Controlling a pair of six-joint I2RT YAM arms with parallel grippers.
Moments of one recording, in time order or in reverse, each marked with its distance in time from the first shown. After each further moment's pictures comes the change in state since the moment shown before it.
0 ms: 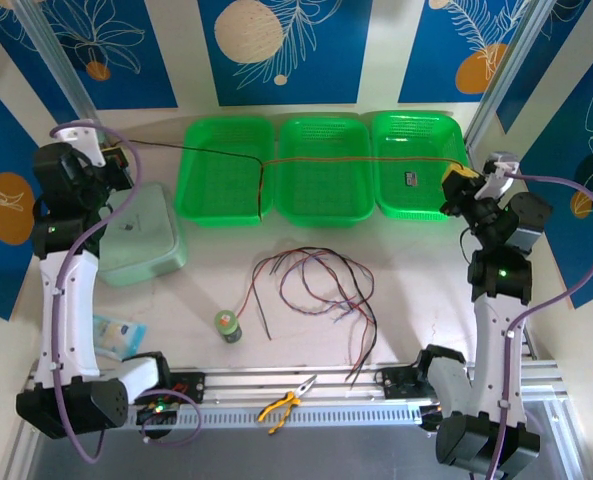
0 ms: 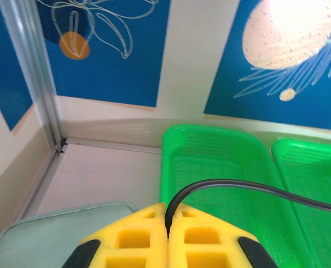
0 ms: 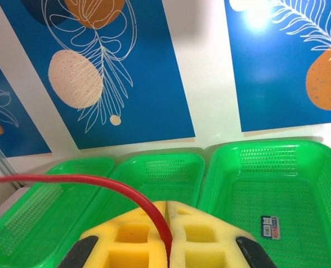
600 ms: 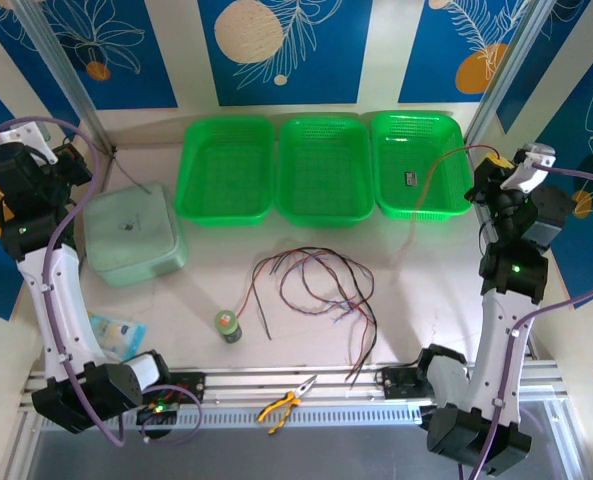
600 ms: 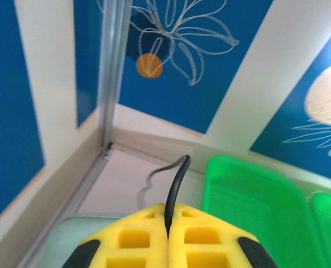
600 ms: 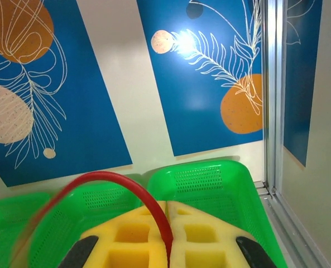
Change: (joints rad) left arm 0.235 0.036 0.060 0.010 0.085 -0.121; right arm -0.092 0.028 0.111 -0.070 0.149 -0.039
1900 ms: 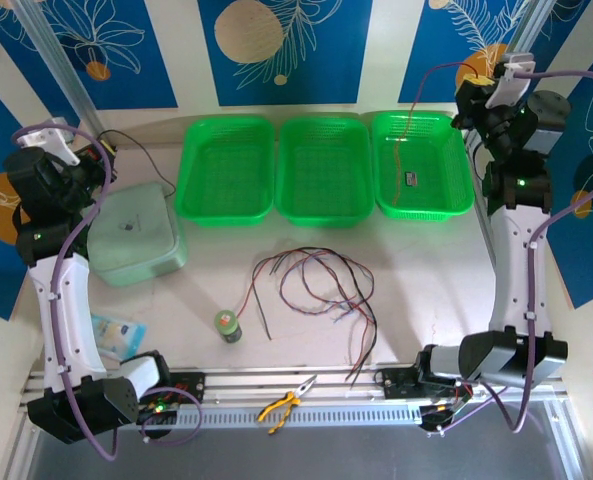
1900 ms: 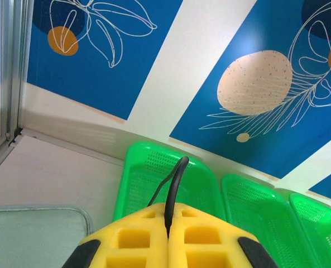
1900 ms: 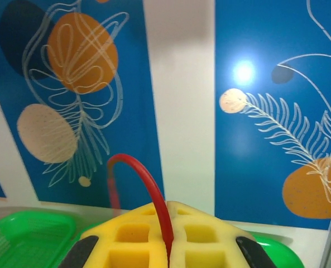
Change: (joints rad) left arm -0.113 -0.055 -0.071 0.060 0.134 -0.161; right arm 0.184 0.483 0.538 0.010 -0.012 -0.105
